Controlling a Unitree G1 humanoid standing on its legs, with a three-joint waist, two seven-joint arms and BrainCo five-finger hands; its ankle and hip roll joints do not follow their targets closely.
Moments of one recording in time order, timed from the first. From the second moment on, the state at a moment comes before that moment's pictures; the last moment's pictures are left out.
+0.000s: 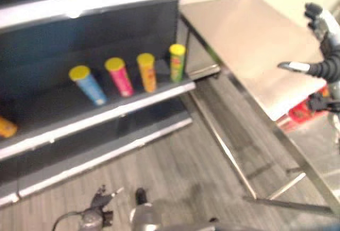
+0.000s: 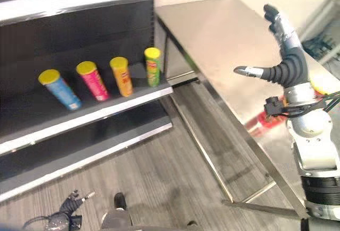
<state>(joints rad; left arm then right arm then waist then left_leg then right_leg) 0.13 0.29 0.05 1.00 -0.18 -0.11 0.07 -0.31 -0.97 -0.16 -0.20 0.16 -0.21 -0.08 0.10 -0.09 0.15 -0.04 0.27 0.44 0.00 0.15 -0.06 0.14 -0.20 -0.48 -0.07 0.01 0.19</state>
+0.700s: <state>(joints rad) 0.11 0.25 0.00 1.06 -0.20 -0.11 0.08 -0.25 -0.77 -0.25 -0.17 0.18 -0.21 -0.20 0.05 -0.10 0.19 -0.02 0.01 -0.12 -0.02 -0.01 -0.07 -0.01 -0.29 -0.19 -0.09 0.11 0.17</state>
